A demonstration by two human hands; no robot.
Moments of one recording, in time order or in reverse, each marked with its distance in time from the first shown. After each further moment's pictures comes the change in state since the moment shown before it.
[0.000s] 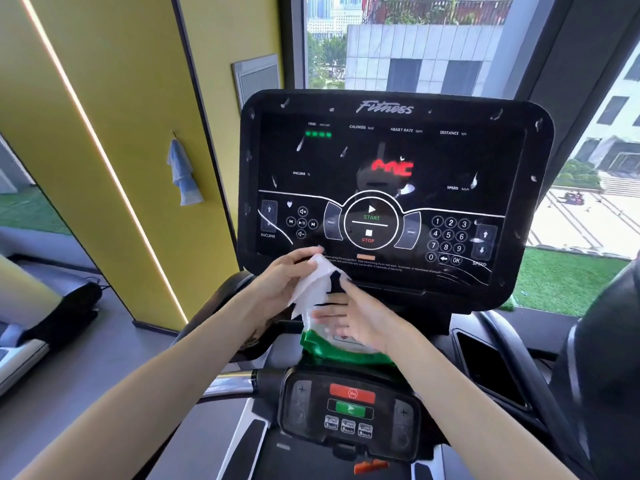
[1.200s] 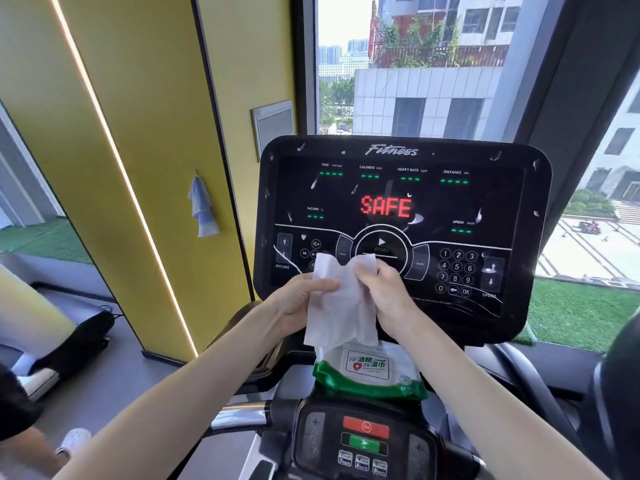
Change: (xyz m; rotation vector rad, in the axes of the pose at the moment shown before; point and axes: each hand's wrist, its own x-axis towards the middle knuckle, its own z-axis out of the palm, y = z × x) left_hand -0.016 0.035 0.021 0.001 -0.104 -0.078; right_hand -0.010 -0.071 0.019 -0.030 0.352 -0.475
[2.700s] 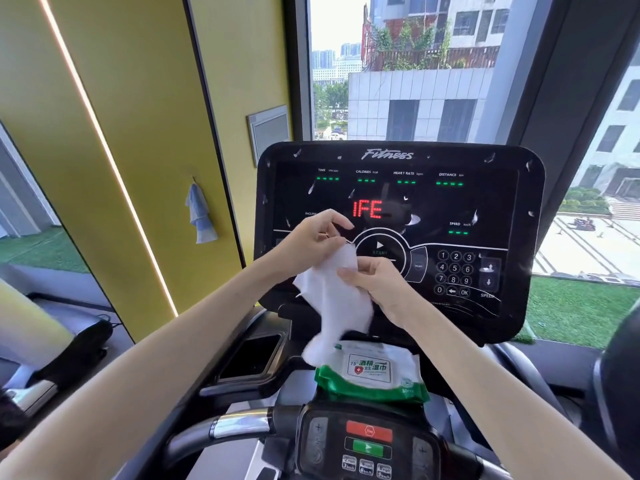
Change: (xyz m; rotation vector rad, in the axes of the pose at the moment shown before) left_hand 0.004 0.078 0.028 0.960 0.113 0.529; right_hand -0.006 -0.025 -0.004 -0.139 -0.315 -0.119
